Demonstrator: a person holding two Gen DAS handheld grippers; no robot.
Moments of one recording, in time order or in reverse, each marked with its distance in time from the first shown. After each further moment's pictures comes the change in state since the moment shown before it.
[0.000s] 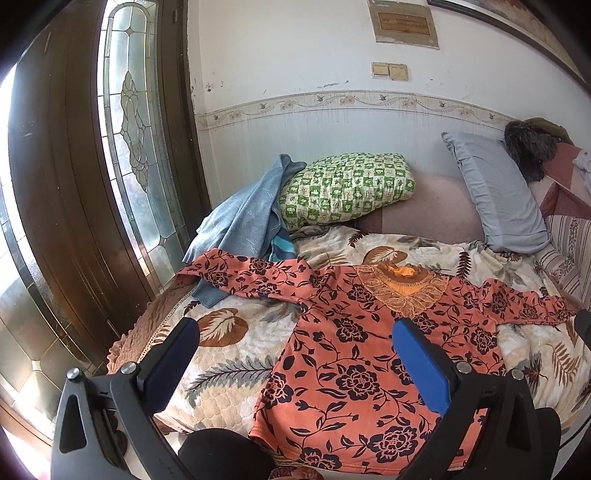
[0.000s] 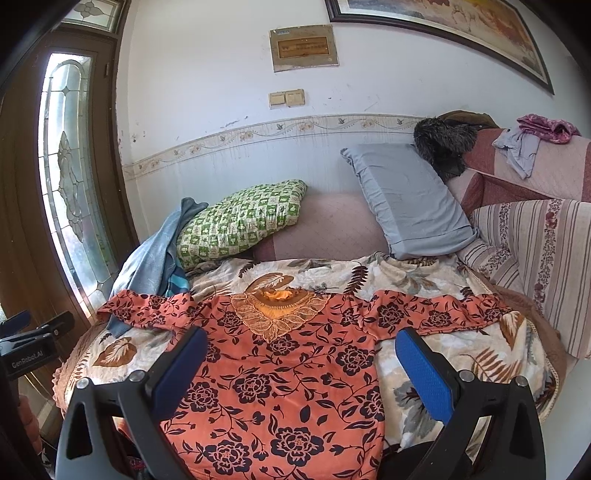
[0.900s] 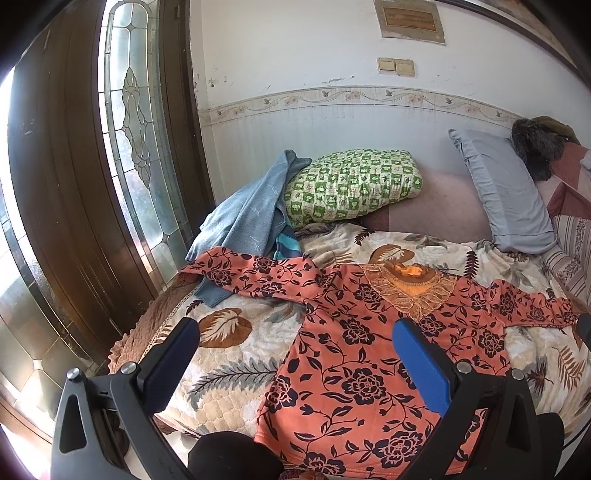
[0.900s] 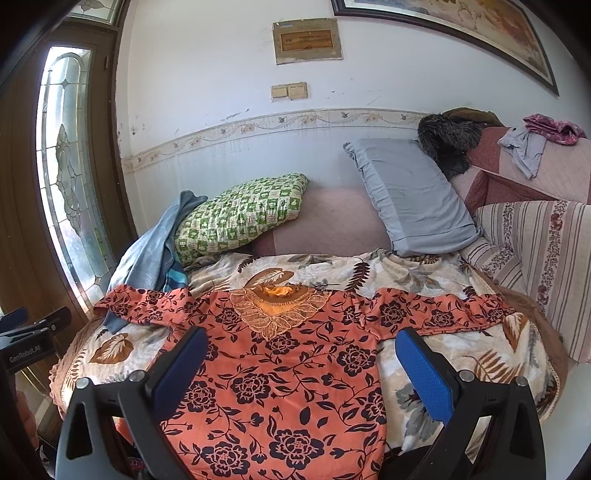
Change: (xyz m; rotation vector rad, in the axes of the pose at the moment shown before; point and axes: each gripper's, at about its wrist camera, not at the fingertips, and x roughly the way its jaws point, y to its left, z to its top) left arm 0.015 0.003 0.004 -0.003 0.016 0.018; right arm 0.017 0.006 0.004 -0.019 0.021 -0.009
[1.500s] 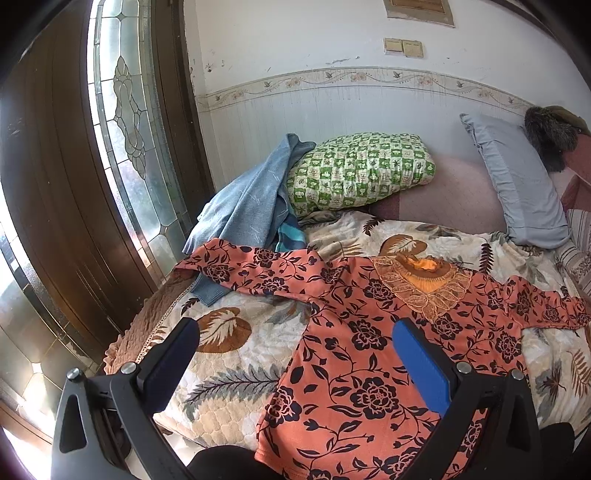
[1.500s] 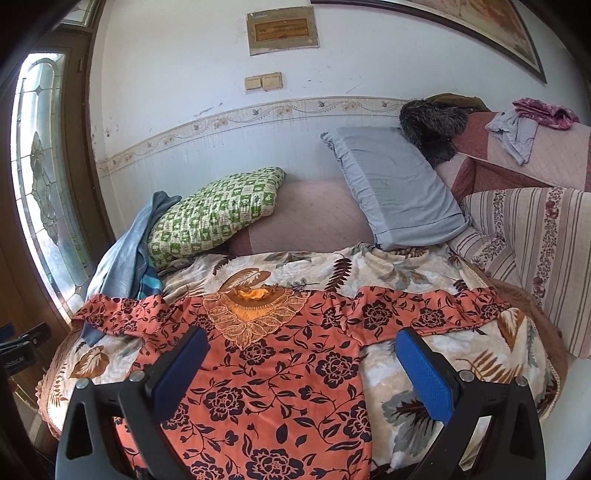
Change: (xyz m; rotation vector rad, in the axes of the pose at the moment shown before) left arm 0.057 -0.008 0.017 0.008 0.067 0.026; right arm 0.052 -0.043 0.015 0.060 0.031 -0.083
